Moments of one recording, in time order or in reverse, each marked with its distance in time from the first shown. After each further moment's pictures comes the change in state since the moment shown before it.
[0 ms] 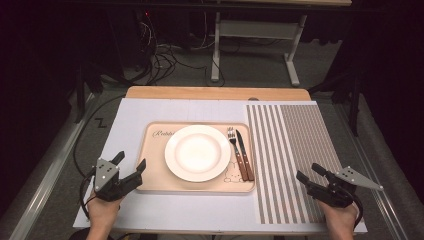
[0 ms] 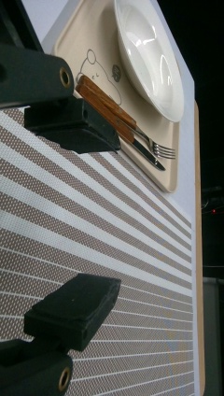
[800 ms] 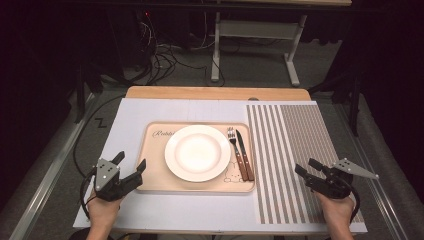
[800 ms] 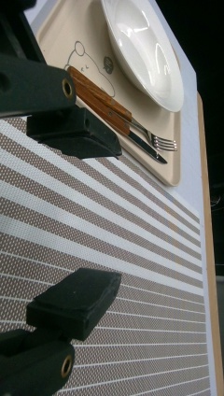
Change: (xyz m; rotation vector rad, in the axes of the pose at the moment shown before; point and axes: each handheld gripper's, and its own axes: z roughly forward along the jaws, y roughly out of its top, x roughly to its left) left arm 0.000 -0.001 0.001 0.010 0.006 0.004; right arm -0.006 0.013 0.015 0.049 -0.005 0.050
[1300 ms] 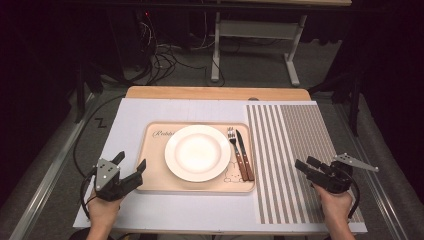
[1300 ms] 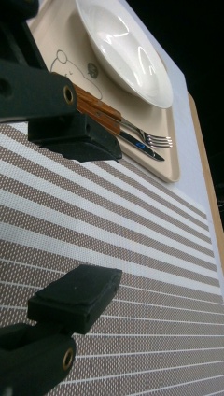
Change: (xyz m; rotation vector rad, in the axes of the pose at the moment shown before) left arm 0.000 0.000 0.001 0.003 0.000 0.001; right arm -0.011 0.007 0.010 0.035 0.028 0.128
